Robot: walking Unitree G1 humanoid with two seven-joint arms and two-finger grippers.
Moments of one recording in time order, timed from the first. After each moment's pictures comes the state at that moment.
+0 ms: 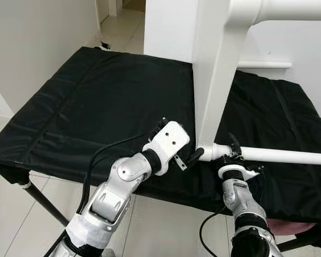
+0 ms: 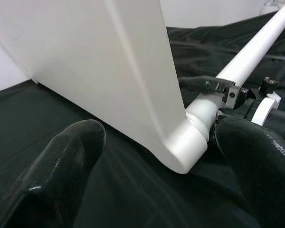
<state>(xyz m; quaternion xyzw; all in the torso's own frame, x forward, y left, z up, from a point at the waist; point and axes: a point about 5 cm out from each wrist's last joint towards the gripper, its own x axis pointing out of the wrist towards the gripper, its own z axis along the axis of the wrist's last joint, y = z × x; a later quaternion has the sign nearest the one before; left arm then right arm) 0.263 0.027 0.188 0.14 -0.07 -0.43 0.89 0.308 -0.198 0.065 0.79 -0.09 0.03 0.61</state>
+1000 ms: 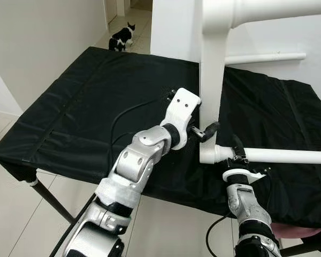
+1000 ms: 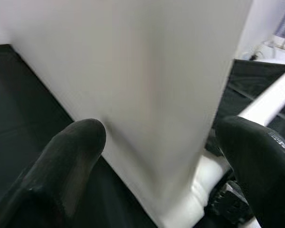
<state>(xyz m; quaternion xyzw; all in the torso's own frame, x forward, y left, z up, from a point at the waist) 0.309 -0.015 0.214 0.00 0.02 -0.44 0.90 0.299 -0.209 0.068 0.75 -0.10 0.05 0.65</state>
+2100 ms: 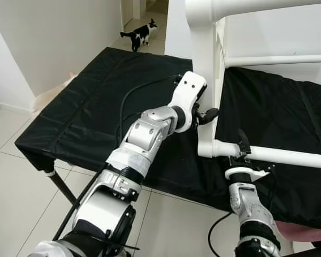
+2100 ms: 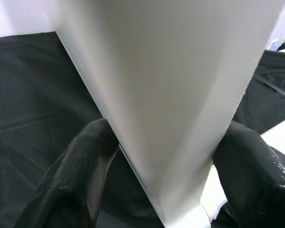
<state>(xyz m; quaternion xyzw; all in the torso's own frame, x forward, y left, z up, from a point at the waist) 0.350 -0.018 0.237 0.02 0.04 -0.42 0.91 0.287 -0.204 0.074 0.73 -0.12 0.07 0.67</state>
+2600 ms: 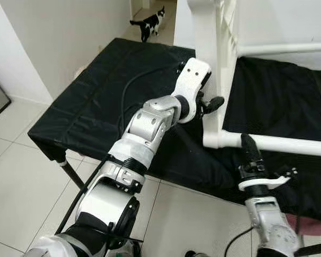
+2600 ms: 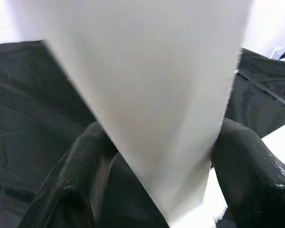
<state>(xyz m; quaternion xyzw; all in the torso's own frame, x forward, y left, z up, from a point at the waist) 0.352 -0.024 0.262 0.01 0.00 -0.42 0.91 0.229 -0.219 0.125 0.59 -0.12 0.14 0.79</state>
